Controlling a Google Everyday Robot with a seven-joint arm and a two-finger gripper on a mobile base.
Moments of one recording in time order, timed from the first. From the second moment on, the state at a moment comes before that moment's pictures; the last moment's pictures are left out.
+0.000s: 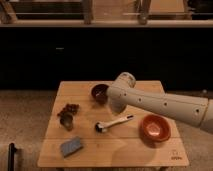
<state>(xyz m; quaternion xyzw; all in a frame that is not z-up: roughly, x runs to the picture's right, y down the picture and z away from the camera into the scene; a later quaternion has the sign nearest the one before) 0.051 0.118 0.777 -0.23 -0.11 -0.31 0.92</state>
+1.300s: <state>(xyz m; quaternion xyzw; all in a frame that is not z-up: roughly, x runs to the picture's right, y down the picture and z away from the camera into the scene) 0.064 0.137 0.805 -0.24 -0.17 -0.15 0.94</state>
